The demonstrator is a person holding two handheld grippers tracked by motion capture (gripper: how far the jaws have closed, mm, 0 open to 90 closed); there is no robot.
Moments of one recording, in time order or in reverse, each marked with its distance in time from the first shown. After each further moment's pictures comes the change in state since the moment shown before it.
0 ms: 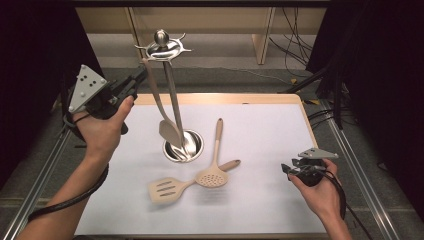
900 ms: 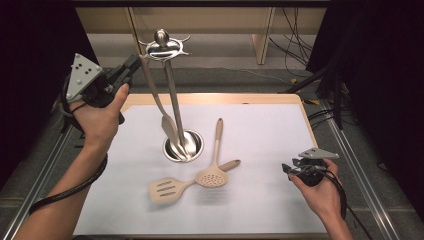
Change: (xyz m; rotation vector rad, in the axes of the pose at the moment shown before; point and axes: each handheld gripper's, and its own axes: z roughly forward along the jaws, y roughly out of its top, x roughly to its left) left arm 0.018 0.005 0.009 -0.006 0.068 0.009; right arm -0.001 0.000 0.001 -0.020 0.015 -0.008
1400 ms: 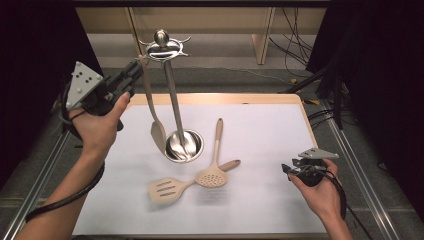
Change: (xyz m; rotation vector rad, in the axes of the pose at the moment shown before) left arm -0.008 -0.013 -0.016 0.037 -0.036 0.014; right arm 0.001 0.000 -0.001 0.001 -0.010 0.001
